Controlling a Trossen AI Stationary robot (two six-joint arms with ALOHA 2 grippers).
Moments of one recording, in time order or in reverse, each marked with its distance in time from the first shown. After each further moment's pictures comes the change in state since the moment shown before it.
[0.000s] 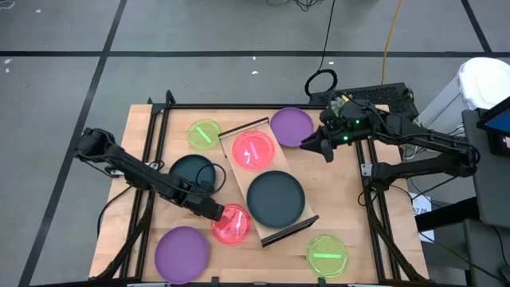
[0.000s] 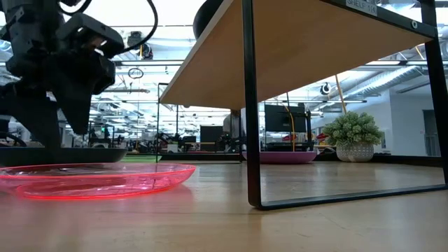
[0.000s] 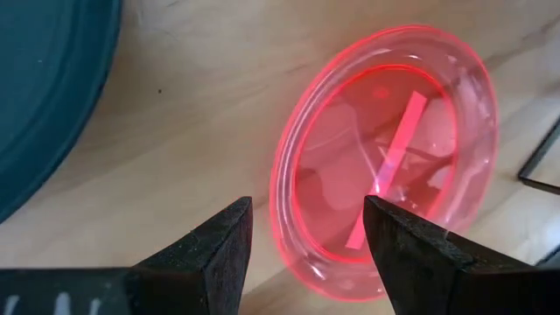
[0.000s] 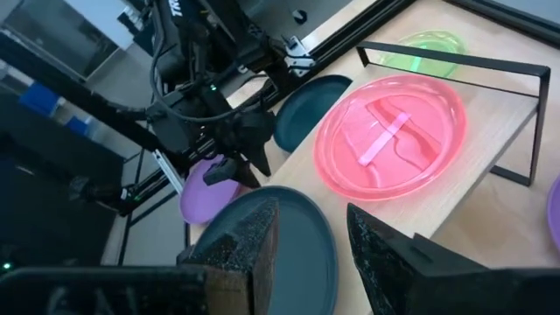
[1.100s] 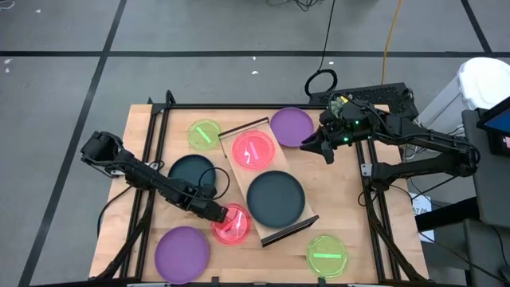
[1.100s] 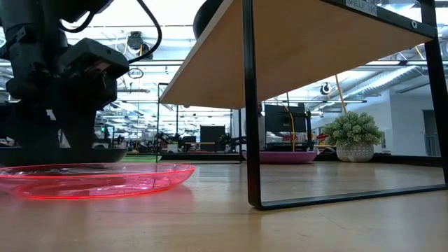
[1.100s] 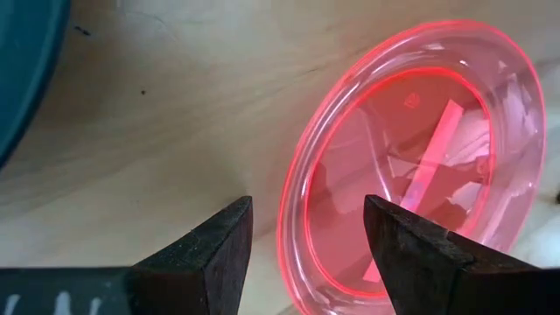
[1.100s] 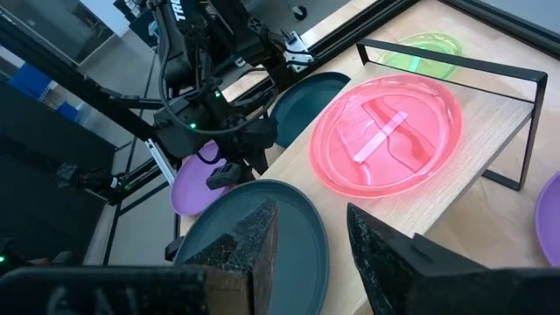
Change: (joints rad) left arm -0.014 0.103 -0.016 0.090 -0.025 -0.035; right arm 0.004 0.000 0.000 -0.014 0.005 -0.050
